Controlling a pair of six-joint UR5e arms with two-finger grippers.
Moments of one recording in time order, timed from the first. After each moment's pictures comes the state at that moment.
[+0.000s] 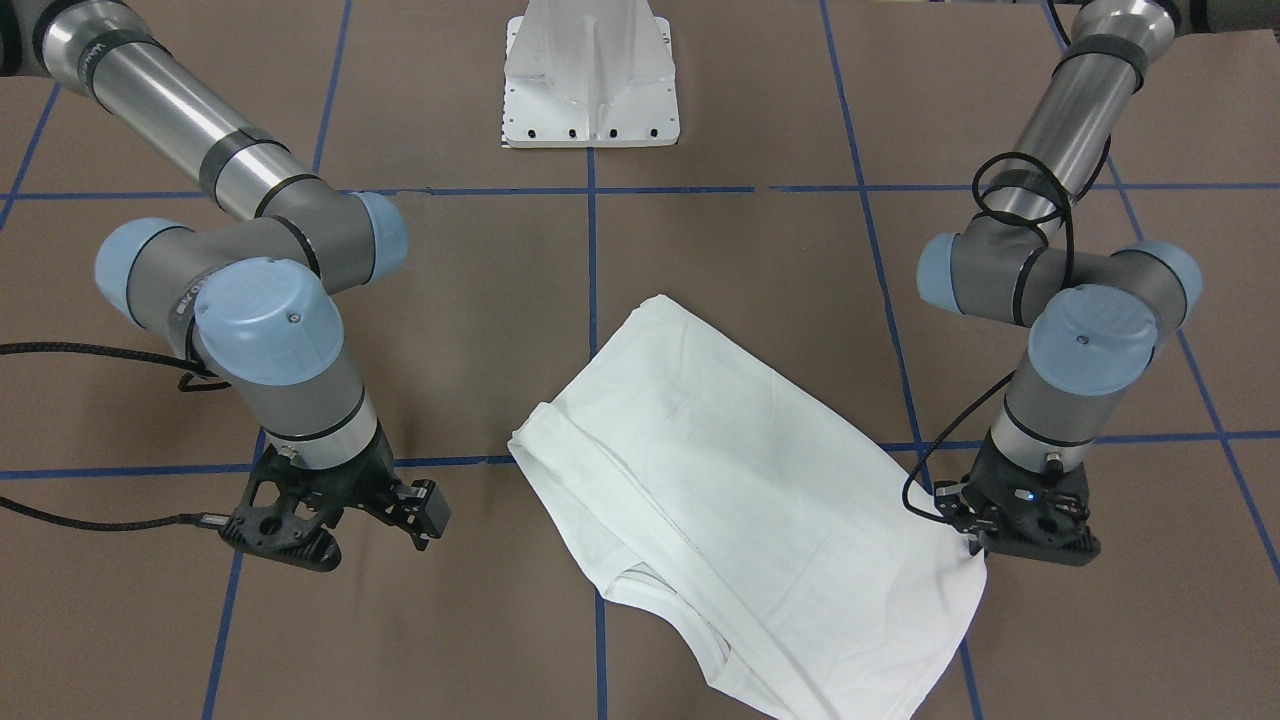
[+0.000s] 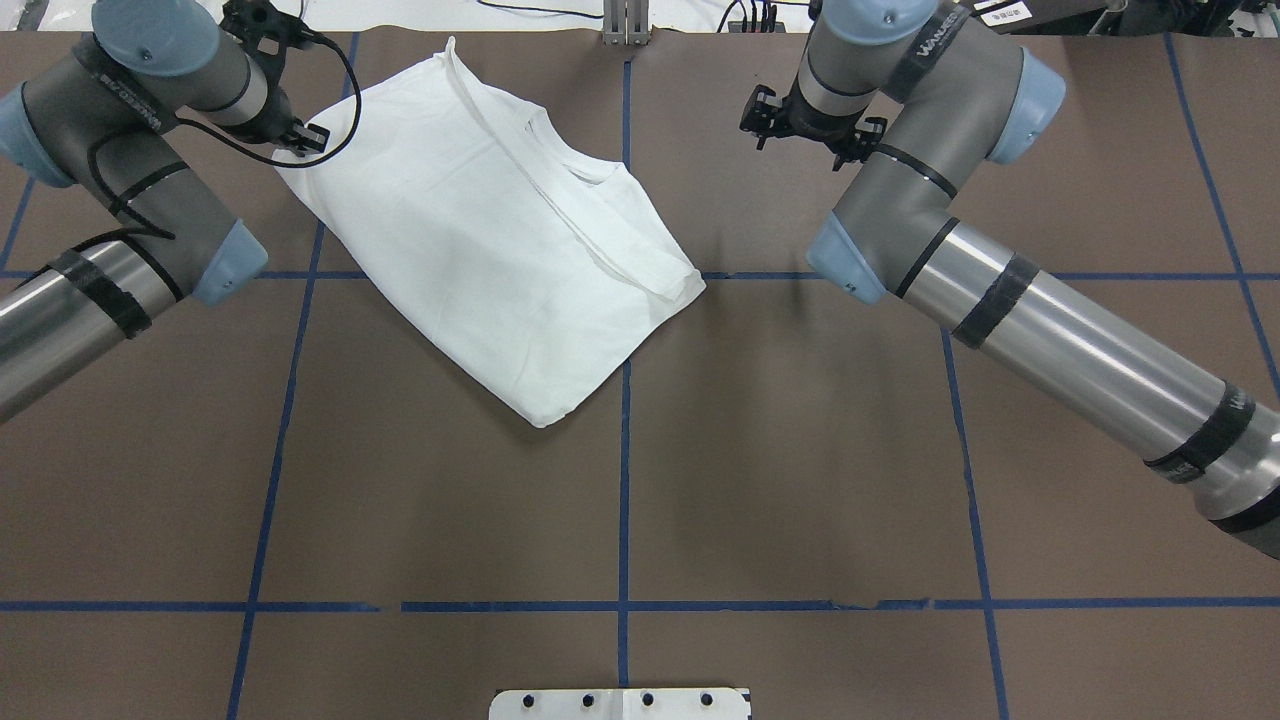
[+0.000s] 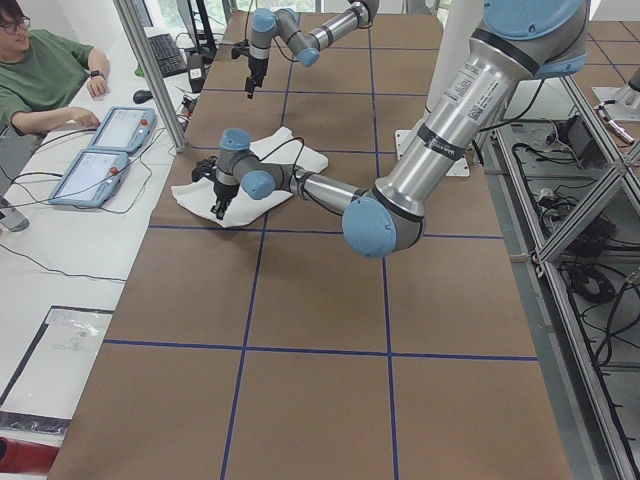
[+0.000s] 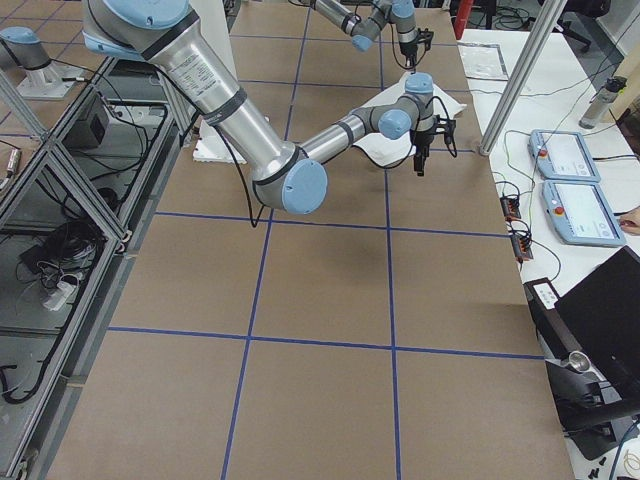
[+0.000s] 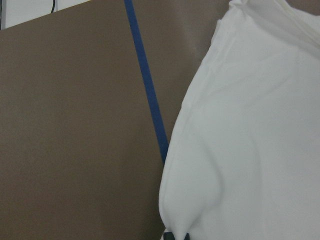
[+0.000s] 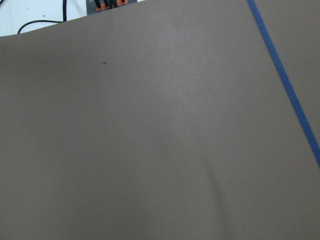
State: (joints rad) left arm -0.99 -2.21 -1.15 -2.07 -1.88 -0.54; right arm 0.84 -0.76 1.26 -1.33 1.90 1.27
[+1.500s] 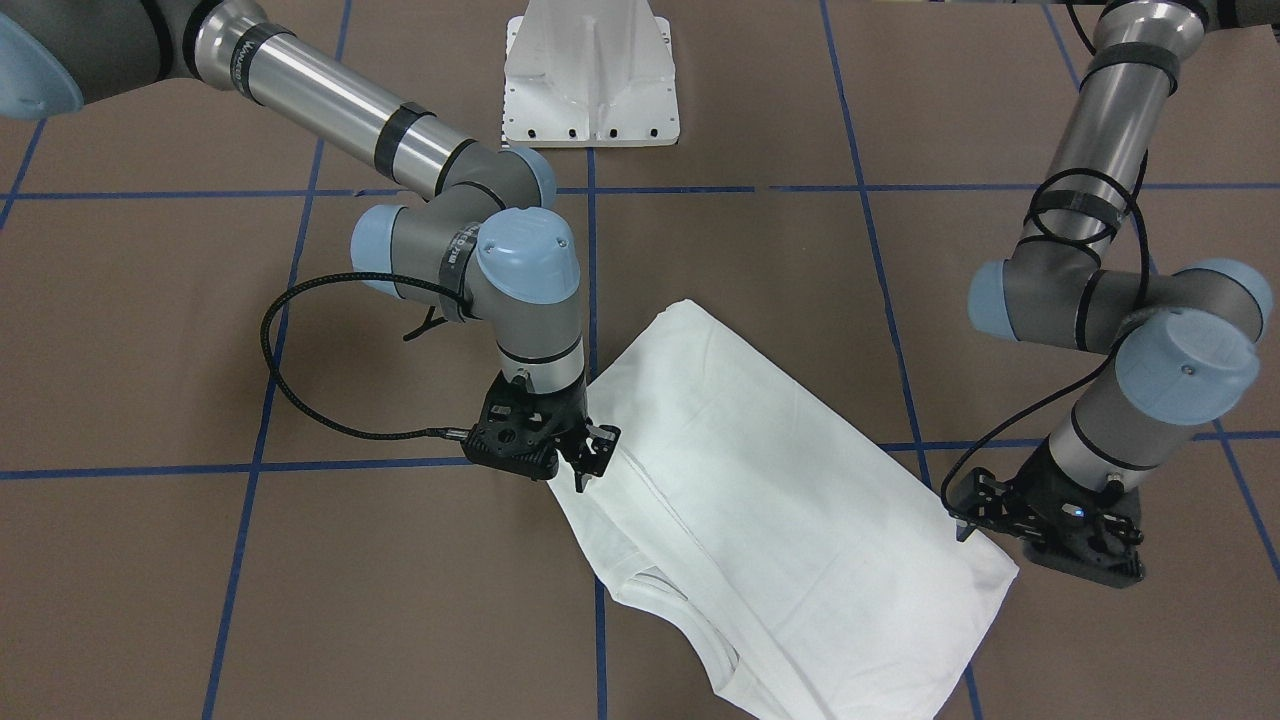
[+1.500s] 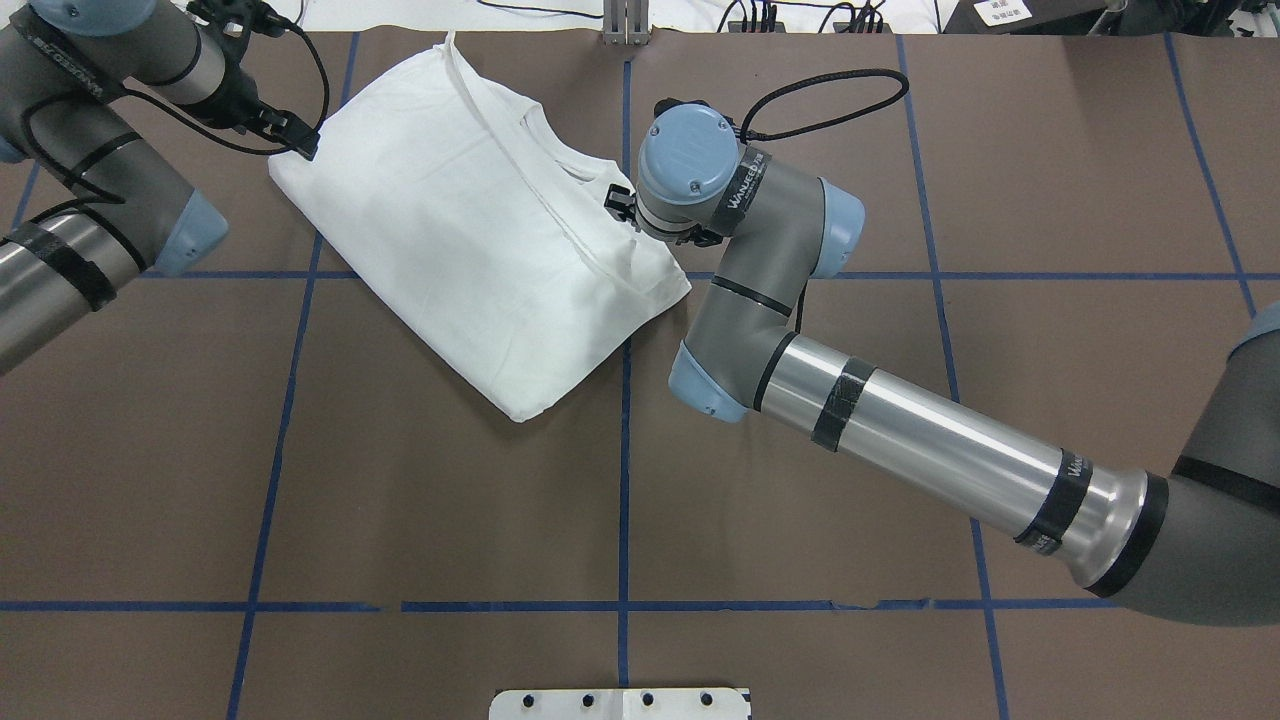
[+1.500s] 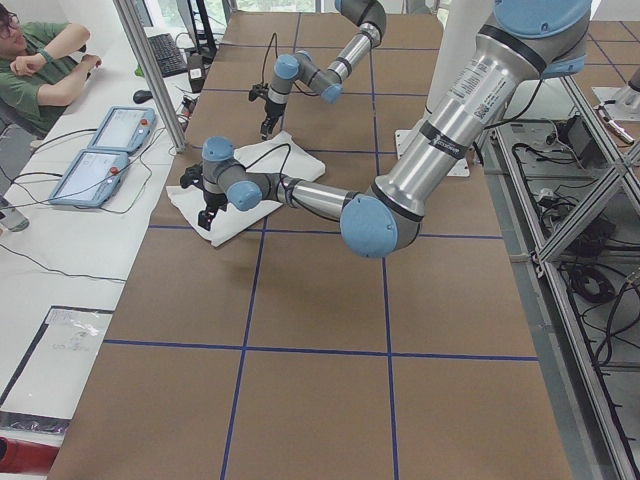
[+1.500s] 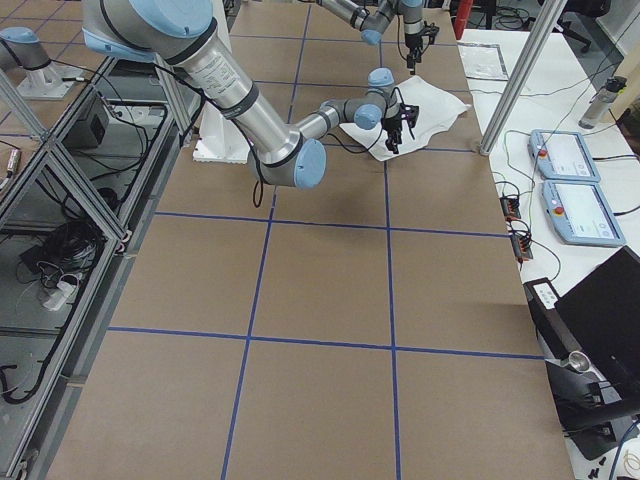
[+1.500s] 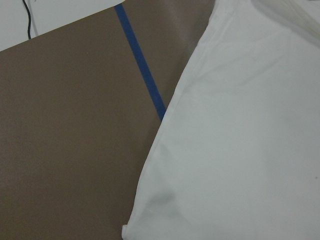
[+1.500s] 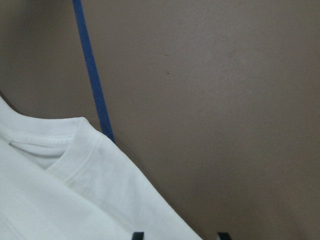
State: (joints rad) left arm -1.04 -2.20 -1.11 -2.14 -2.05 -0.45; right arm 0.64 -0.63 1.08 -1.16 1.69 1.43
